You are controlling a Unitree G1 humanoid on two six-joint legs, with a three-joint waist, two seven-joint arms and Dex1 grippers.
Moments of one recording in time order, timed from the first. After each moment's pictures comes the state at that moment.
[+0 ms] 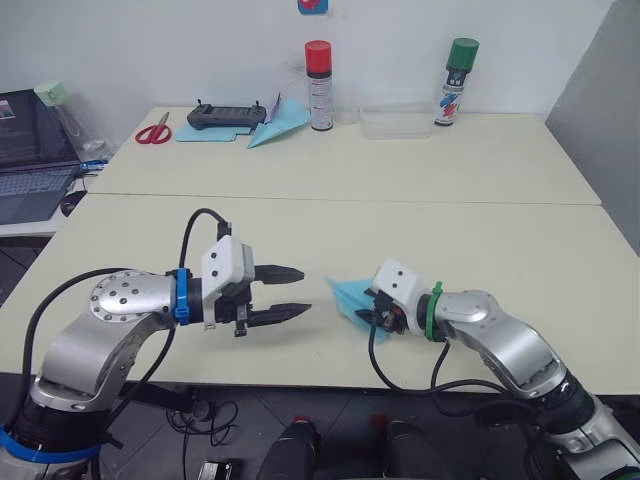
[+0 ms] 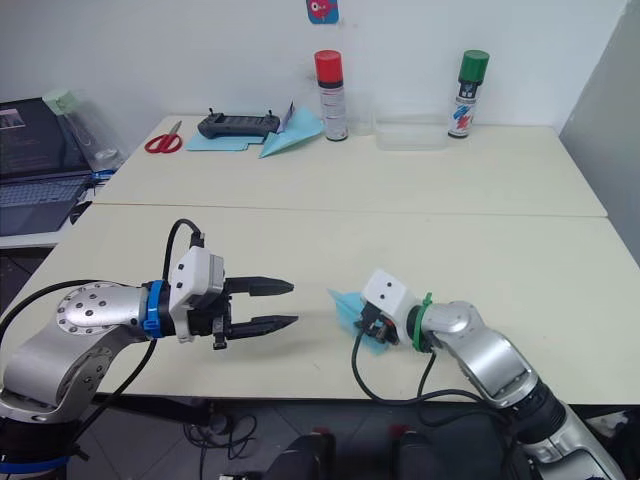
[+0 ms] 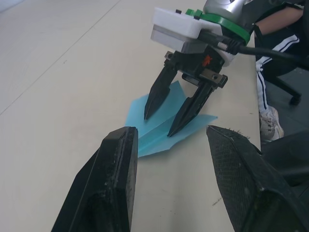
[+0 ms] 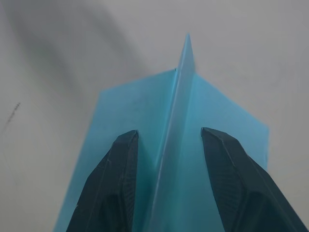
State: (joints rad) left arm -0.21 0.83 0.04 -0.44 -0.55 0.45 -1.06; right arm -0.41 -0.53 0.45 -0.37 0.16 0.85 0.60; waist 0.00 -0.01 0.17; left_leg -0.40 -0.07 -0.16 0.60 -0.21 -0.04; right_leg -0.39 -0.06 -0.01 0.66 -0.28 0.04
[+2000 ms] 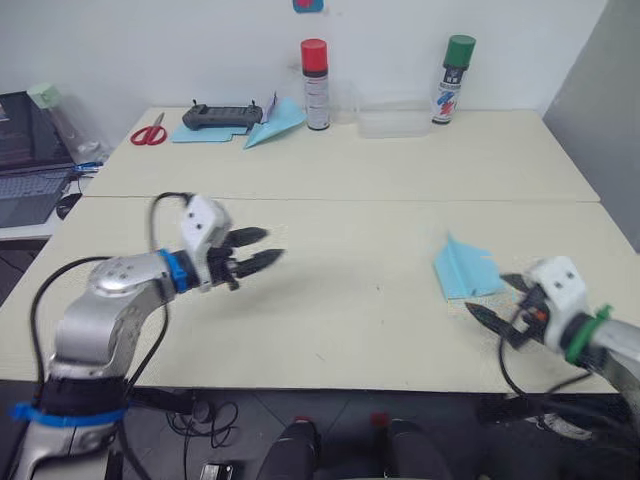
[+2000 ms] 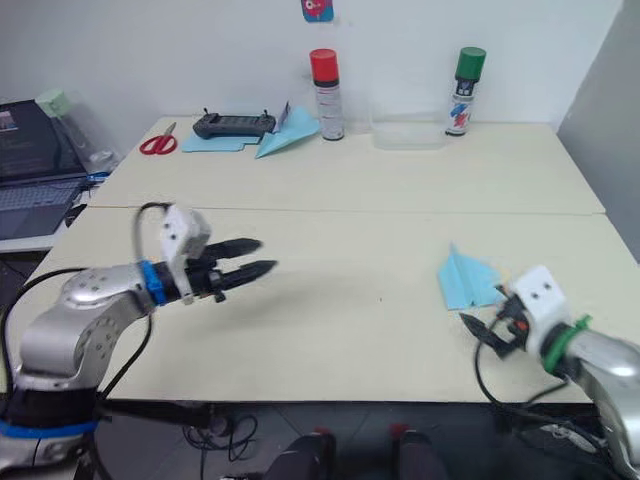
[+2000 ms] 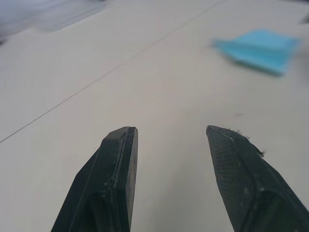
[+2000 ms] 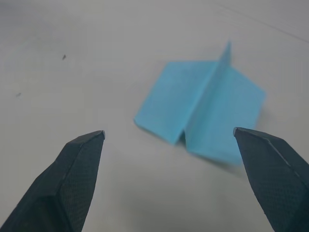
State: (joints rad) left arm -0.24 0.71 0.20 -0.24 -0.42 0.58 -0.76; right arm 0.15 -0.71 -0.43 -0.60 0.38 0.77 0.72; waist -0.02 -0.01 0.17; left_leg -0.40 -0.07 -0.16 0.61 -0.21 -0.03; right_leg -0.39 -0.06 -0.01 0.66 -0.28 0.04
